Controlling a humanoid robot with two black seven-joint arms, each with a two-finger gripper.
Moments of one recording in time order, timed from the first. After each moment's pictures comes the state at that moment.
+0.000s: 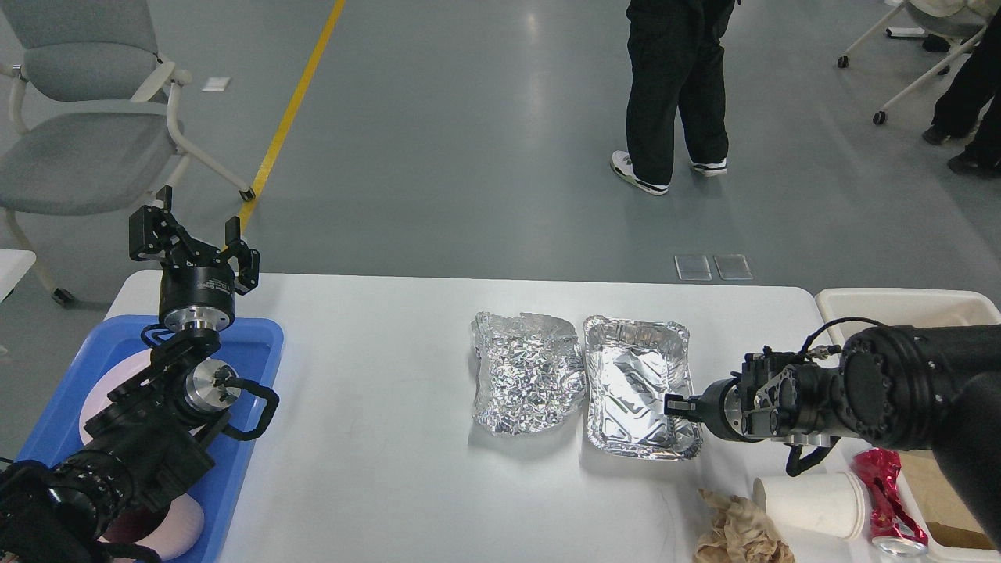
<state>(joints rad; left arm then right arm) -0.73 0.17 -0.69 -0.35 -0.15 -0.27 -0.76 1.22 -0.01 -1.45 0.86 0.12 -0.04 0.24</state>
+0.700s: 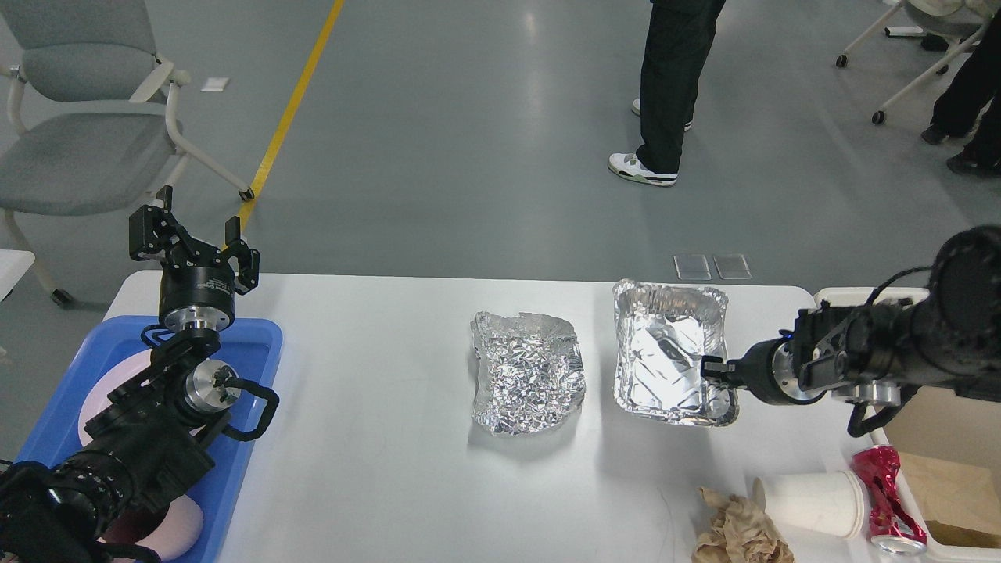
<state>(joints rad) -0.73 0.17 -0.68 -0.35 -0.15 -0.27 -0.76 1.54 -0.18 -1.45 1.19 0.05 -0.03 0.31</state>
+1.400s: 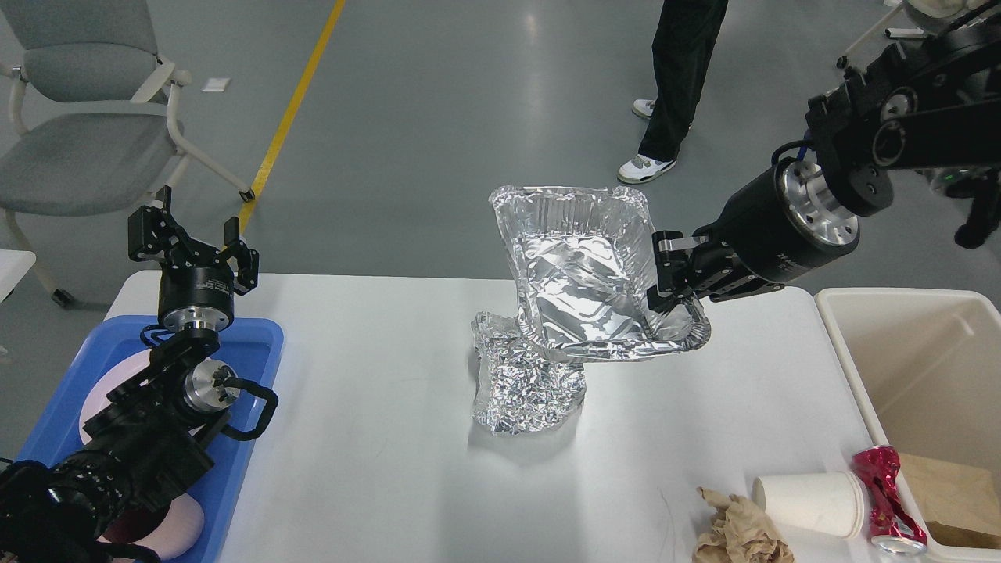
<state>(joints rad) -0.73 0.17 -0.69 -0.35 -0.15 -0.27 -0.76 2.38 -0.25 -1.37 1.62 -0.03 0.52 0.30</state>
